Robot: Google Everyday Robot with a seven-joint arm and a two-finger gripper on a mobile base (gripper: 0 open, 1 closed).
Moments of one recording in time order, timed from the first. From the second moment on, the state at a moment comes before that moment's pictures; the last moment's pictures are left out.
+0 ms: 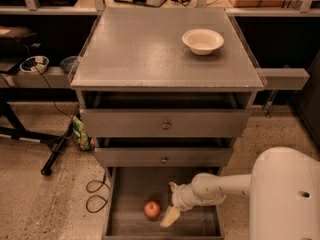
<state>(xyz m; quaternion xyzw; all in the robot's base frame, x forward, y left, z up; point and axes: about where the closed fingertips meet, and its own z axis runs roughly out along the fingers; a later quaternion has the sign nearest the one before) 0.516 -0.033 0.279 -0.57 0.76 0.21 0.24</state>
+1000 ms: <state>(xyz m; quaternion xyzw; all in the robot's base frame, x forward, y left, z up) 0.520 -0.002 0.226 -0.58 0.76 0.20 0.22</state>
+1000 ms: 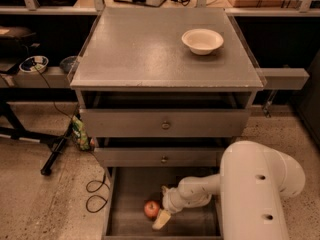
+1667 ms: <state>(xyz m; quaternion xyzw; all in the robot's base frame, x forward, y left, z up) 0.553 0.014 0.185 -0.58 0.76 0.20 0.21</state>
